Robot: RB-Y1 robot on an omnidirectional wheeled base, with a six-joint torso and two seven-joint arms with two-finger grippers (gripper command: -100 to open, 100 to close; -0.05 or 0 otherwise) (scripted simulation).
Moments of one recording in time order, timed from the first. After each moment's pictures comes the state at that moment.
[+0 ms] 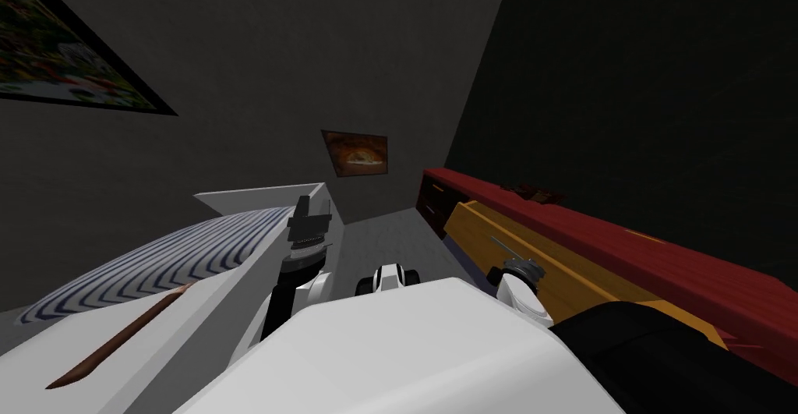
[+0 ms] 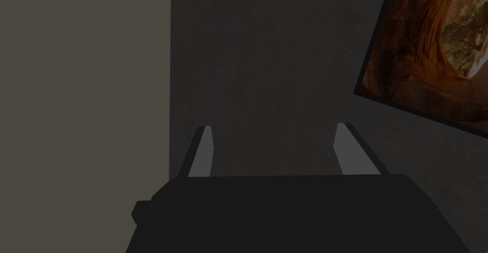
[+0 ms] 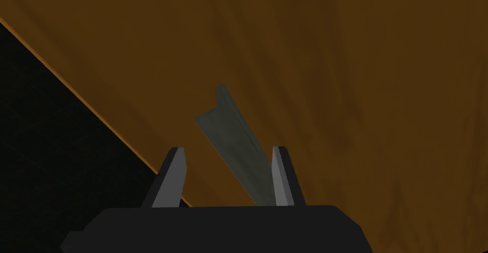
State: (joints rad) left arm 0.49 0.03 -0.05 -2.25 -0.05 -0.56 0.13; right arm 0.40 -0.29 -0.55 -1.44 1.31 0.53 0.79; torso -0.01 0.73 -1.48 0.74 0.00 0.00
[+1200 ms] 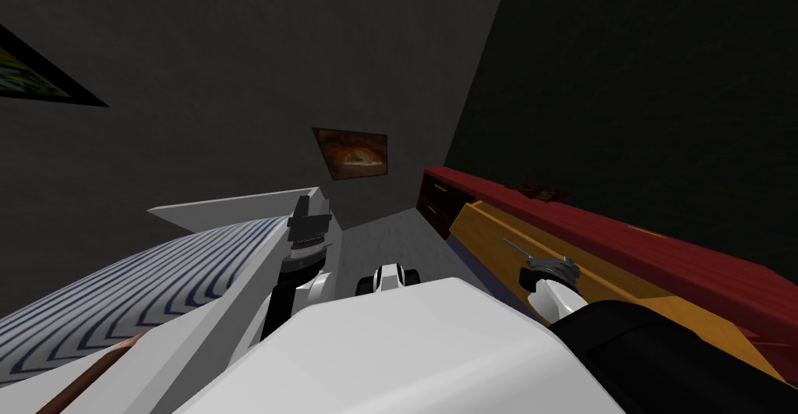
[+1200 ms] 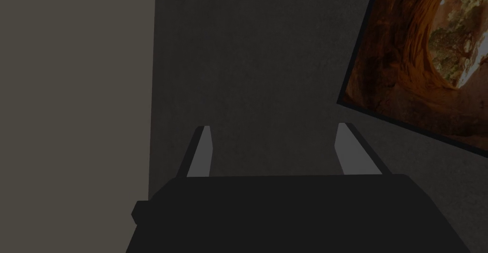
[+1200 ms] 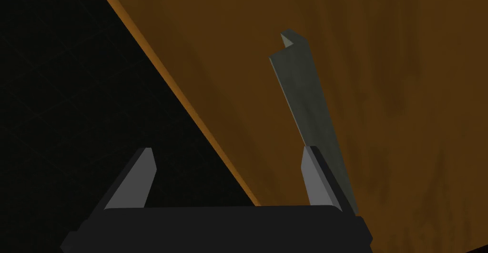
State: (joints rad) left arm 0.49 0.03 -0.05 -2.25 -0.05 -0.56 0.13; right arm 0.48 -0.47 -0.66 -1.44 1.03 0.37 0.94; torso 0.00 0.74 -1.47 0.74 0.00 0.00
